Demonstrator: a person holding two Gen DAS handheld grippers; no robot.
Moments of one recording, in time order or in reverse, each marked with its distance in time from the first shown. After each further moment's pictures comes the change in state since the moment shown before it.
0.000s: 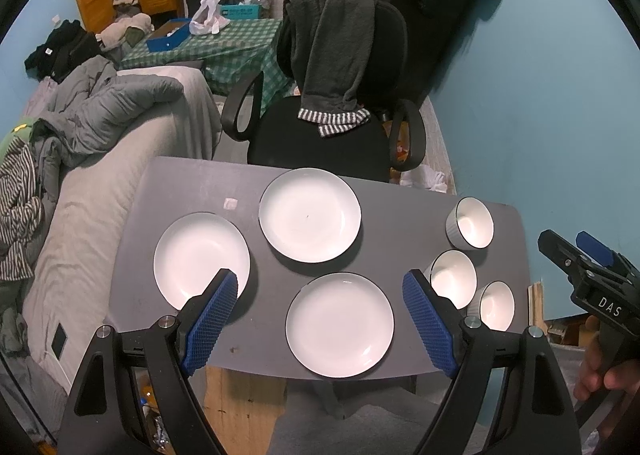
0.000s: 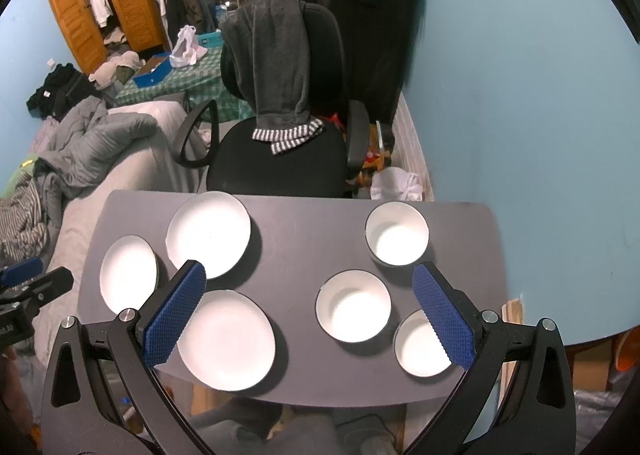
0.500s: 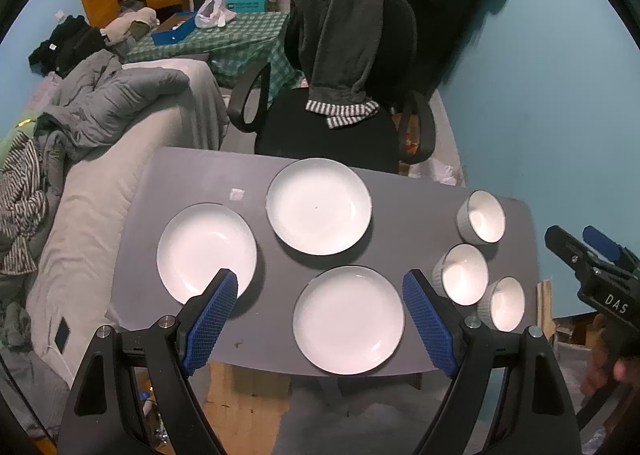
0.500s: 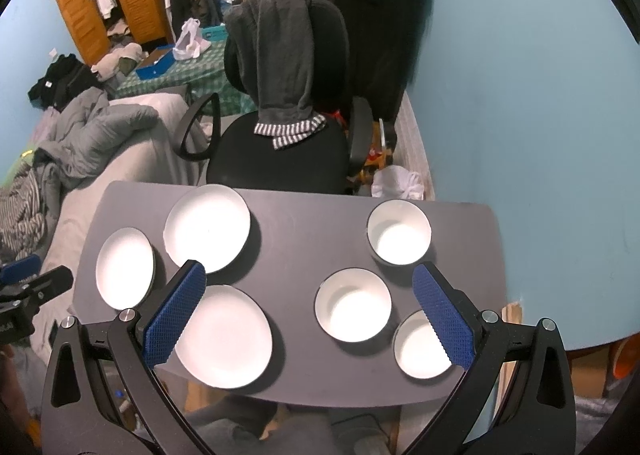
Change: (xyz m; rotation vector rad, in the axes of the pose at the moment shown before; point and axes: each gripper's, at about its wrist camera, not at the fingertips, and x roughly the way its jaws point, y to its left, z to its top) left arm 0.013 0.008 -0.008 -0.003 0.021 0.033; right arm 0.012 0.000 -0.002 -0.029 0.014 0.004
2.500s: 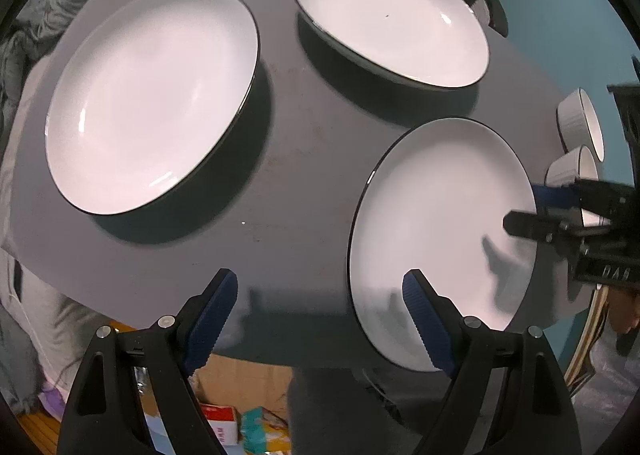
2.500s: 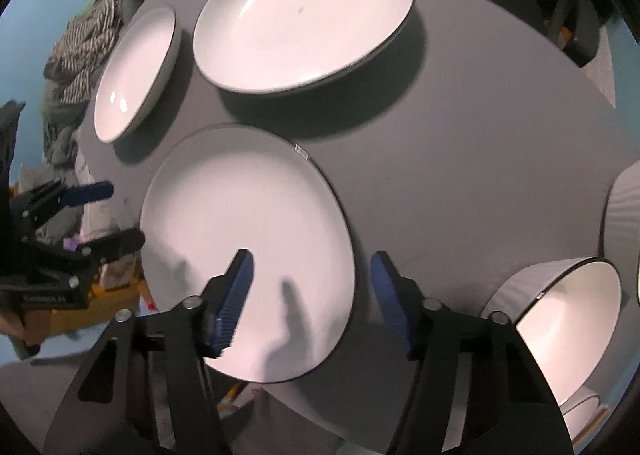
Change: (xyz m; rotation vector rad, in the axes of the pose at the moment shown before) left arm 0.218 0.066 -0.107 -0.095 0.359 -0.053; right arm 0.231 0.062 -0.082 -0.401 0.557 0.426
